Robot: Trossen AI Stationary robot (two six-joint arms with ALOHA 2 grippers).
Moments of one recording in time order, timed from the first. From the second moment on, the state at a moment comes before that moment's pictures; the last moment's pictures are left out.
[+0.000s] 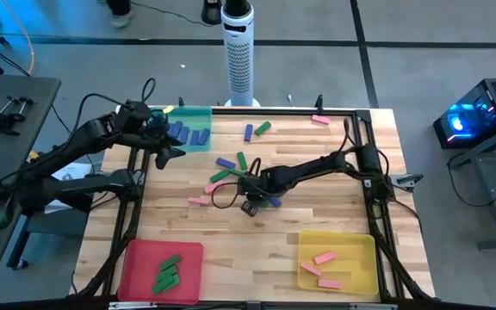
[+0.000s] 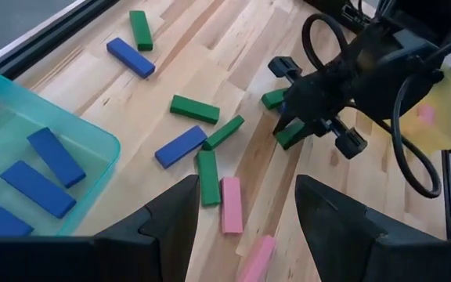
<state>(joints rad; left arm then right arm) 0.57 0.78 0.93 -0.89 0.31 -0.12 0.05 2.12 1.43 -0.55 0.10 0.57</state>
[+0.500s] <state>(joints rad) 0.41 0.78 0.88 -0.62 0.31 -0.29 -0.02 1.73 1.42 -0.20 0.18 0.33</state>
